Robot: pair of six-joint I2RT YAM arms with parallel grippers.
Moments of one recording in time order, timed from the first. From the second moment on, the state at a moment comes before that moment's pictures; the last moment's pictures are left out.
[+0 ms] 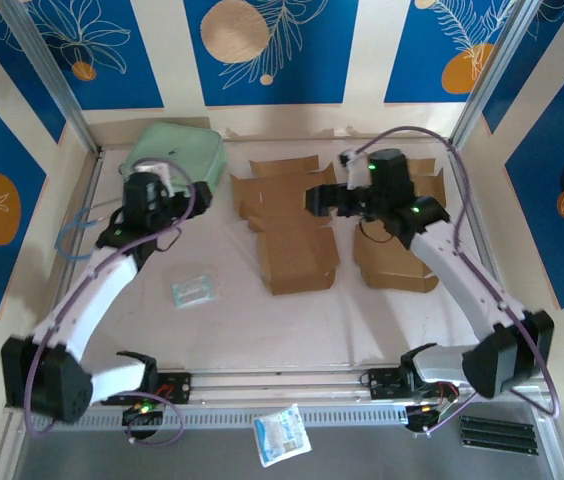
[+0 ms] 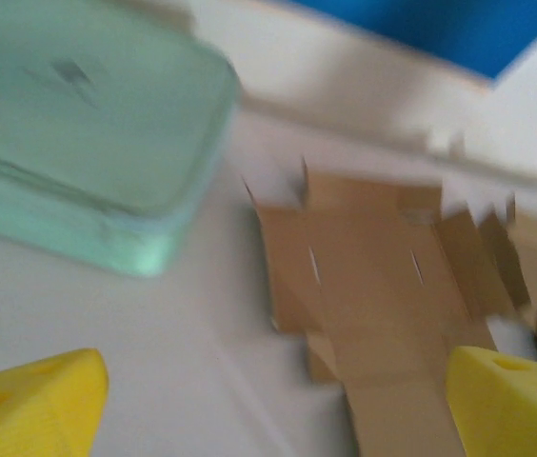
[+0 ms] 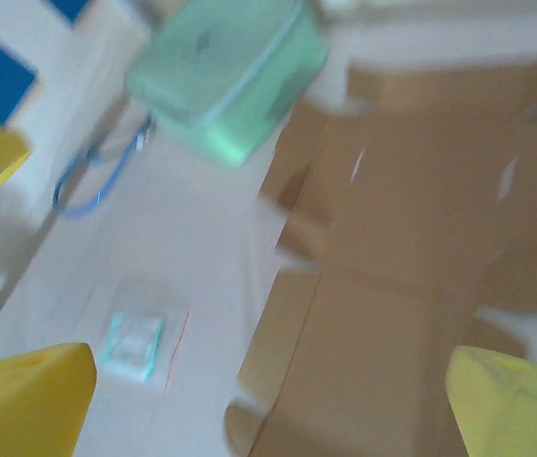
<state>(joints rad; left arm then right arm) -0.29 1.25 1.02 -0.33 0.04 -0.45 0.41 1.32 1.25 -0.59 -0.37 0.30</state>
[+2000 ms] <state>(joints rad) -0.60 1.57 0.80 -0.16 0.22 -0.68 0.30 2.13 1.66 -0.84 -0.17 0.12</state>
